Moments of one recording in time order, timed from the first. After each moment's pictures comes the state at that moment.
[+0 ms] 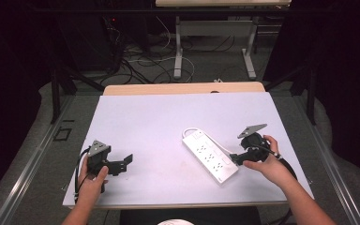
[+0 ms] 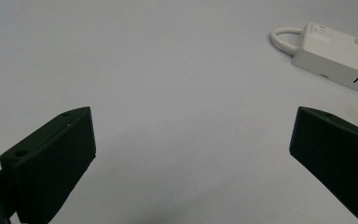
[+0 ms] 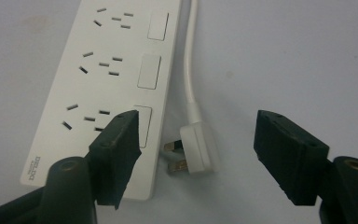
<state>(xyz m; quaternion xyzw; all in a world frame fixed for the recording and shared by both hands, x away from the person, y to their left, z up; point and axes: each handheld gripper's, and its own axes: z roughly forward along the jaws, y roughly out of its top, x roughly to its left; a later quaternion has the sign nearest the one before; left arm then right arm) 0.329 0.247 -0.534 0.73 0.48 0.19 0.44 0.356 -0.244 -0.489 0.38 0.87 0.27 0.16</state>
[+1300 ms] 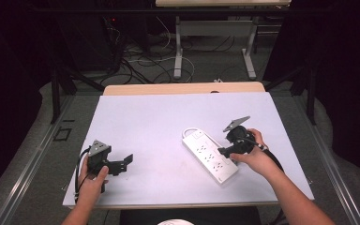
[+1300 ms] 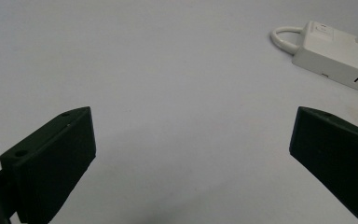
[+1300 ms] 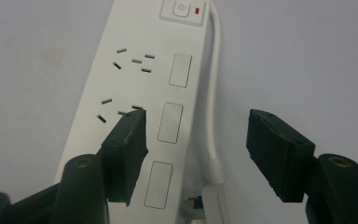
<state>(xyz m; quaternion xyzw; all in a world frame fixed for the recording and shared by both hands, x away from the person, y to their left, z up) 0.330 0.247 -0.535 0.73 0.49 0.19 0.44 0.380 -0.206 -0.486 0.36 0.88 0.27 0.15</state>
